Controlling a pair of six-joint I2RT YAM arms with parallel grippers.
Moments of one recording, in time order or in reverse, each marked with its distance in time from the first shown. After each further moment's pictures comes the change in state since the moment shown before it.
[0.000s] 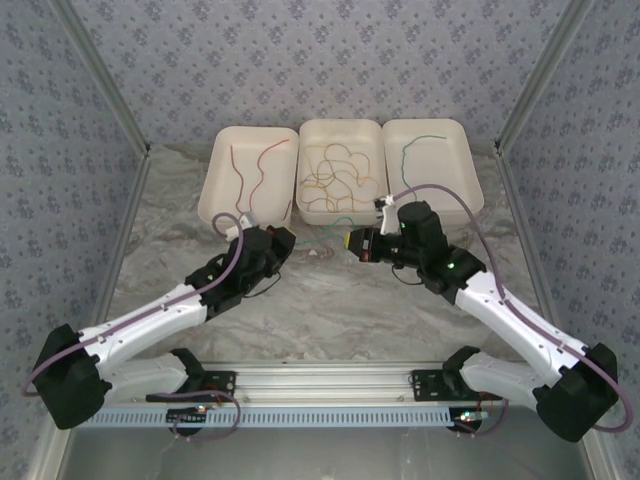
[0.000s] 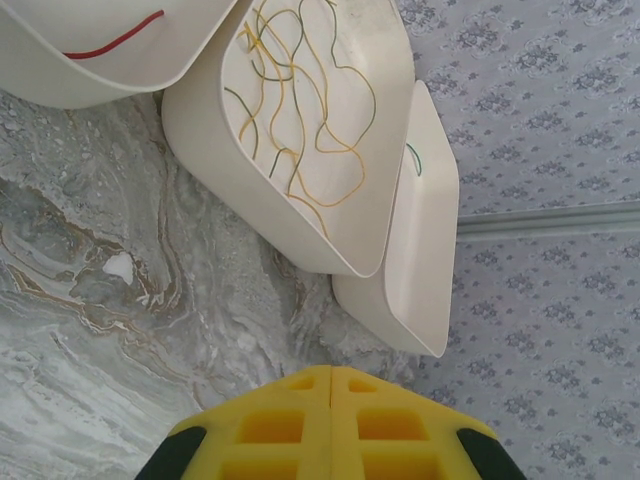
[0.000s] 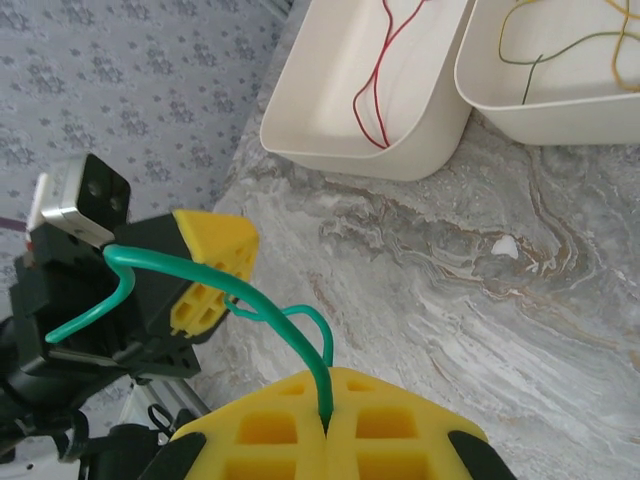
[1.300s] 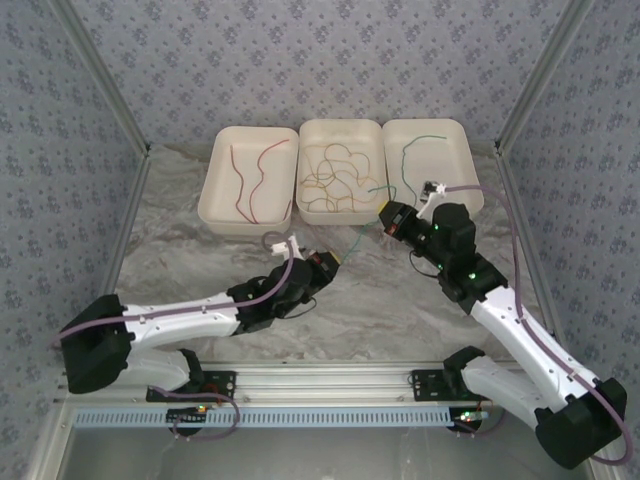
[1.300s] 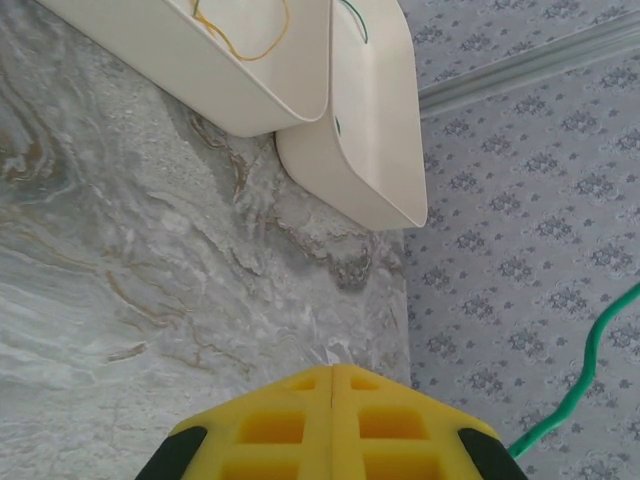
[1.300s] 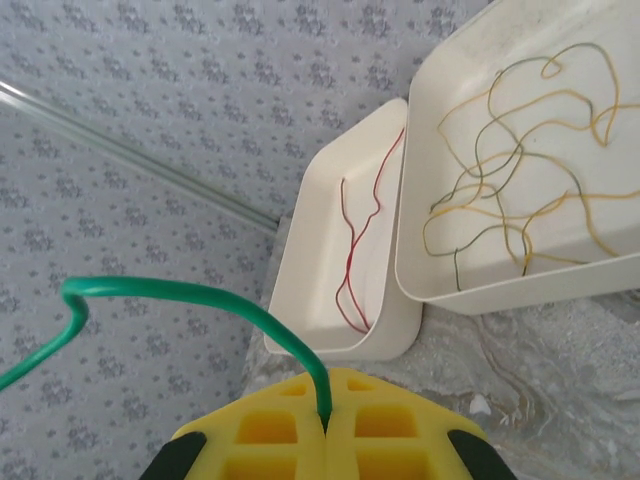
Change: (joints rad) left arm -0.305 0.214 -0.007 0.262 -0.092 0.072; right arm -0.148 -0.128 -0.070 0.198 0.230 0.212
